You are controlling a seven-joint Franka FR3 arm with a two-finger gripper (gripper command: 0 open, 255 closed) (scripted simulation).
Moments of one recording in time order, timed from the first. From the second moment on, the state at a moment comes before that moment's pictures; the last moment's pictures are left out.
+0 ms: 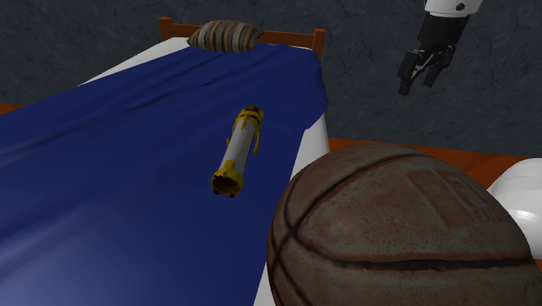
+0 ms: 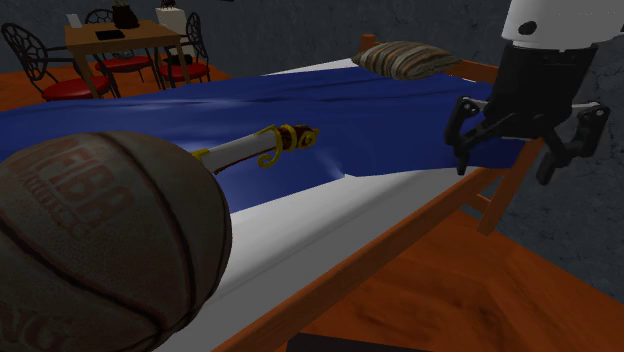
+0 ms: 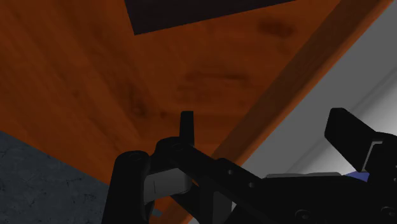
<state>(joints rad) 0.00 -0.77 -0.07 -2.33 -0.11 1.51 0.15</state>
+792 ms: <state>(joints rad) 0.02 -0.77 0.19 -2.38 0.07 1.65 0.57</state>
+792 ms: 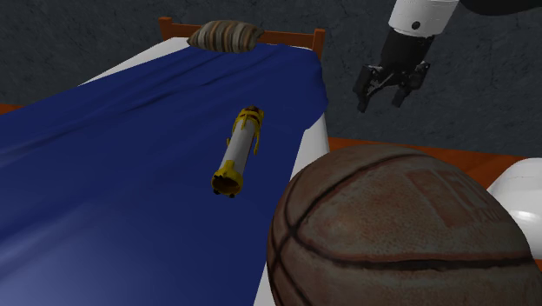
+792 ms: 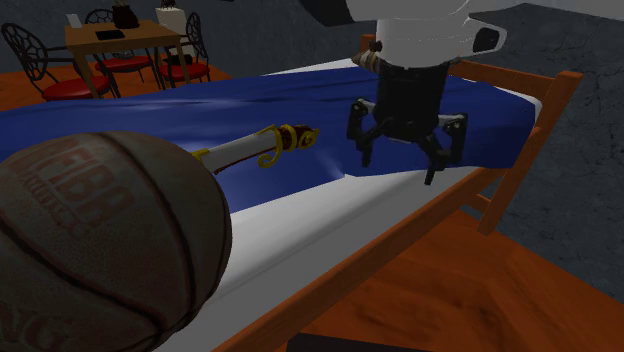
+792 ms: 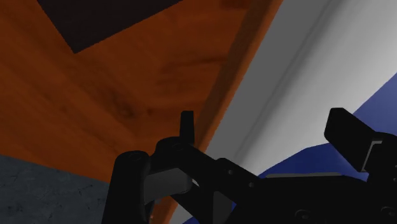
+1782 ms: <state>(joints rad) -0.09 -0.45 0.63 -2.15 0.10 1.89 1.22</state>
